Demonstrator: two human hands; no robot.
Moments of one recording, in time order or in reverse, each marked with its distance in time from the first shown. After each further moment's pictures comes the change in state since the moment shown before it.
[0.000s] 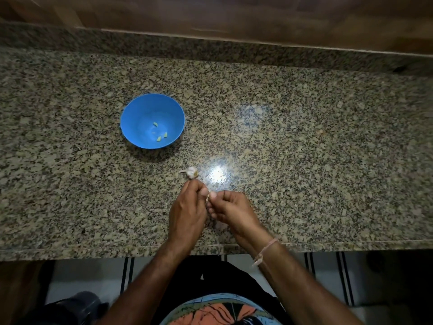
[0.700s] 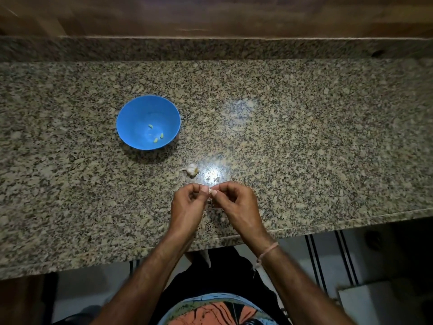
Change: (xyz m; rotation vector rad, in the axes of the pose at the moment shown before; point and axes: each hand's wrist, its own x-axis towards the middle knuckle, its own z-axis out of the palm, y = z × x) left_hand 0.002 -0.001 -0.018 -0.509 -0.181 -0.369; right_hand -0.014 0.020 0.010 -0.273 0.202 -0.425
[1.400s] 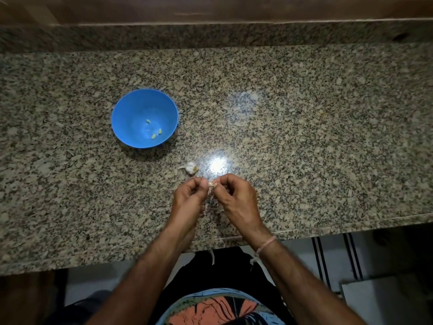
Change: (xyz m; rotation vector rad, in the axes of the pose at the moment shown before) left_hand 0.013 0.003 0.010 -0.265 -0.106 -0.149; right_hand 0.022 0.000 -0.001 -0.057 0.006 0.030
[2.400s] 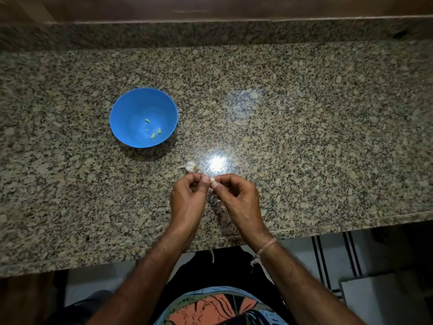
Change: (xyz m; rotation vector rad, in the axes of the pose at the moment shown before) left_hand 0.004 0.006 0.001 0.371 0.211 0.211; right_hand -0.003 0.008 0.000 0.193 0.036 -0.032
